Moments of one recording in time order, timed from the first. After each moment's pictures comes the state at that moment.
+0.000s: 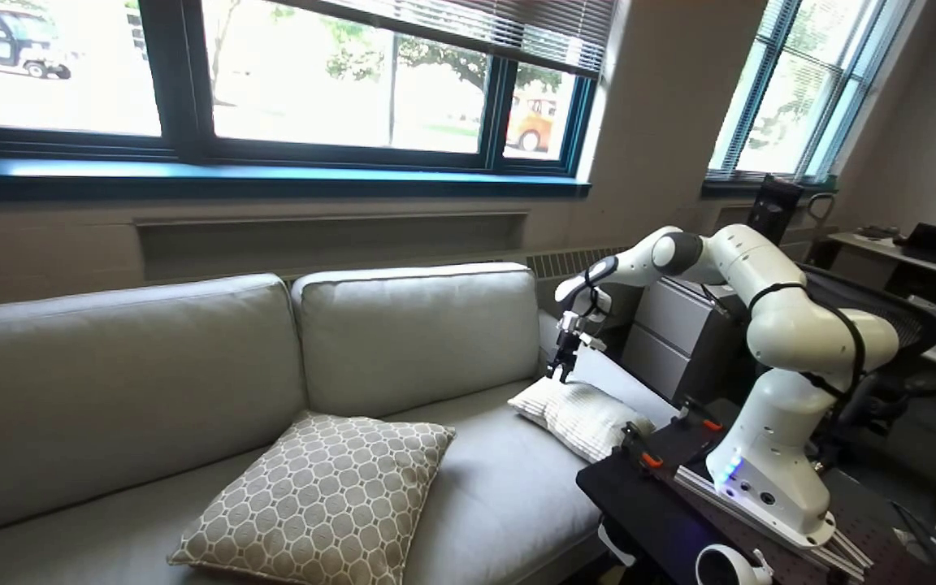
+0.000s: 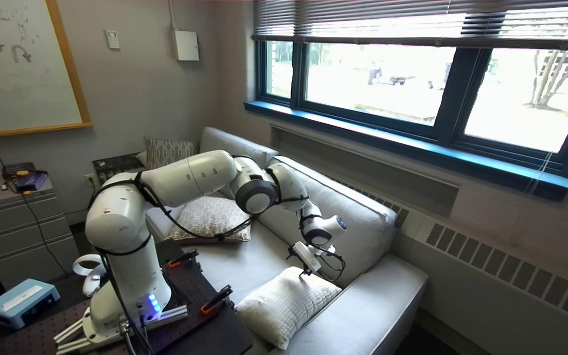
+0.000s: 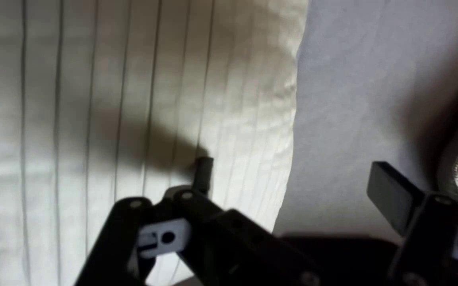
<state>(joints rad) -0.37 1.27 0.15 -1.28 0.21 2.11 -0.62</state>
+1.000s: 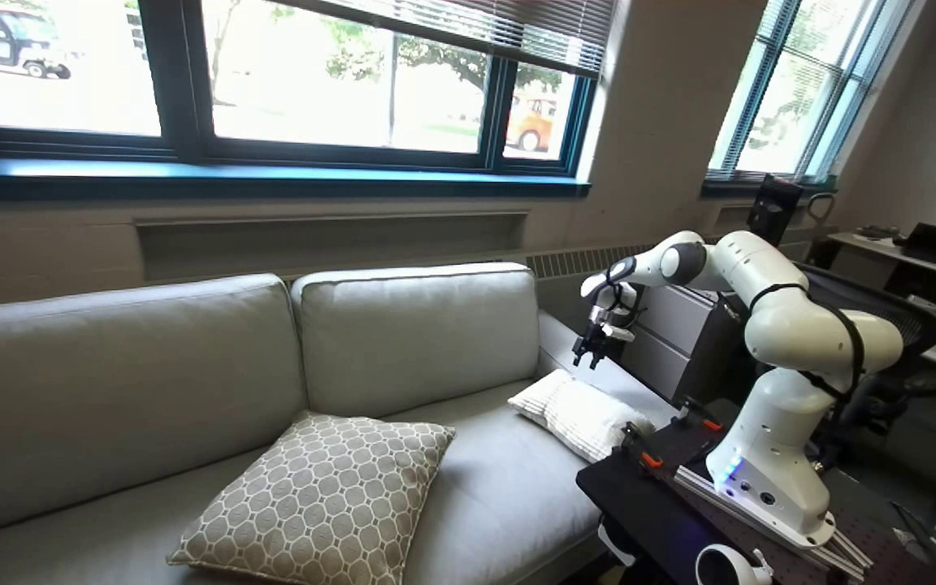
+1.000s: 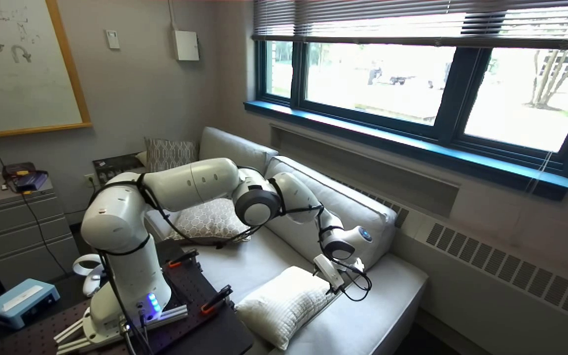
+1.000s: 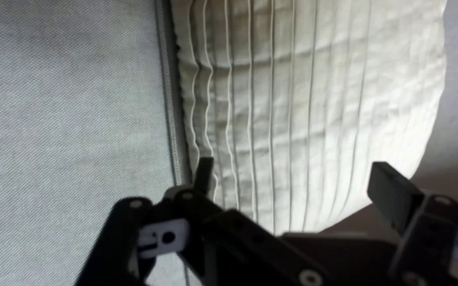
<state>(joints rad) -0.46 1.31 0.04 -1.12 0.21 2.11 -0.52</state>
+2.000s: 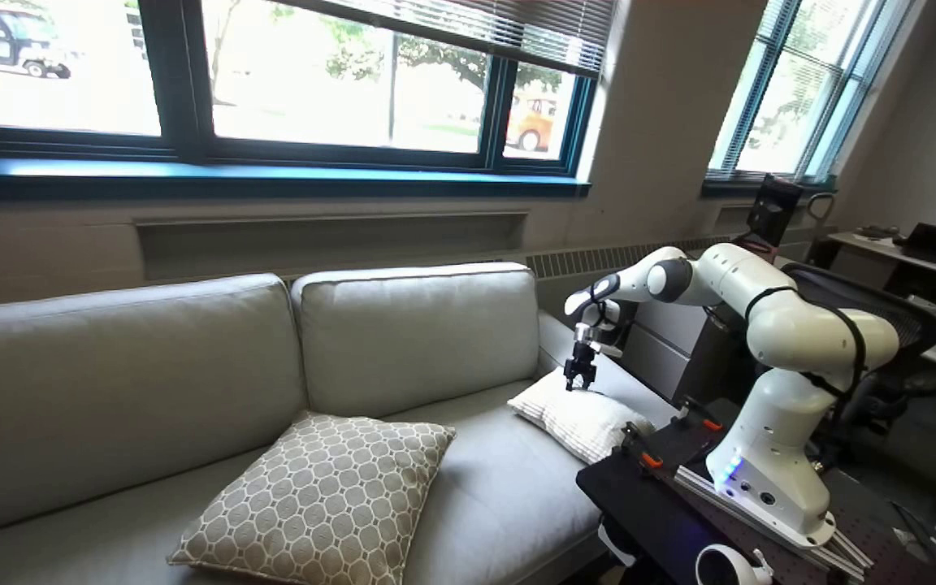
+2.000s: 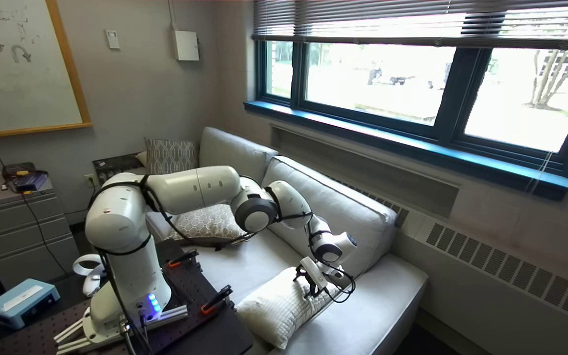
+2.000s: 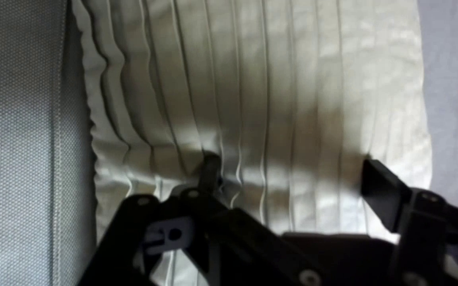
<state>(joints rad) -0.37 1.44 0.03 -1.03 0.18 1.95 -0.47</state>
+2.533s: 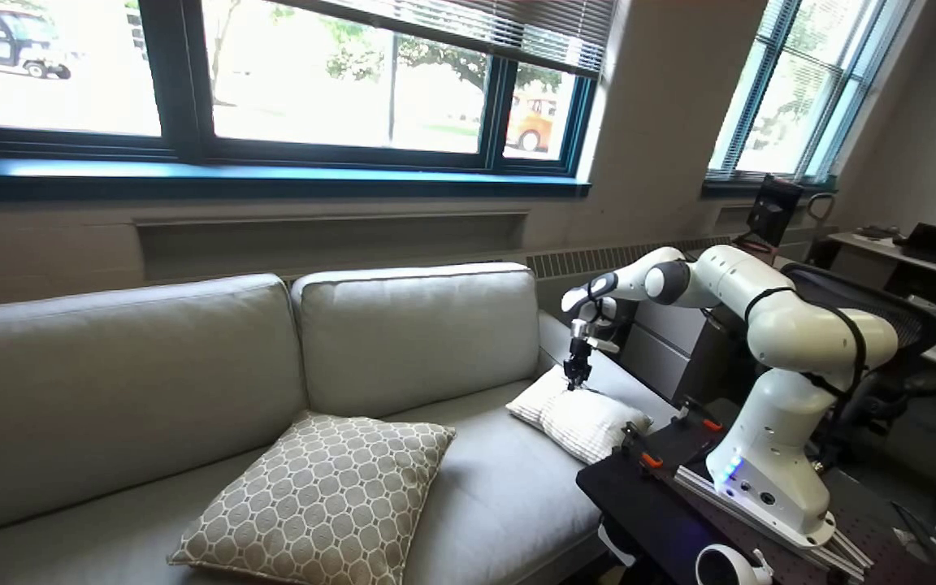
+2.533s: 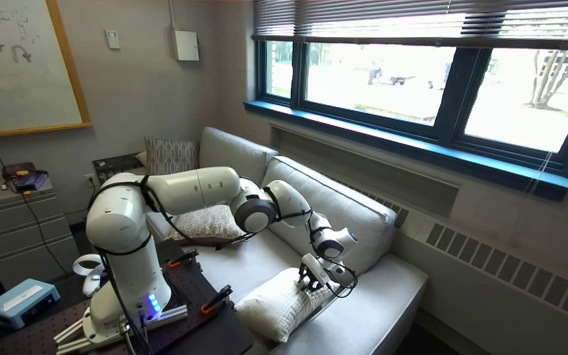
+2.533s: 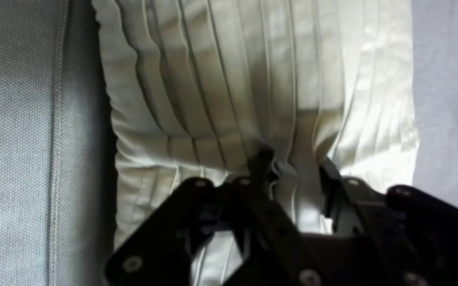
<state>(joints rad) -0.36 1.46 0.03 -0.96 0.17 1.91 -0.47</state>
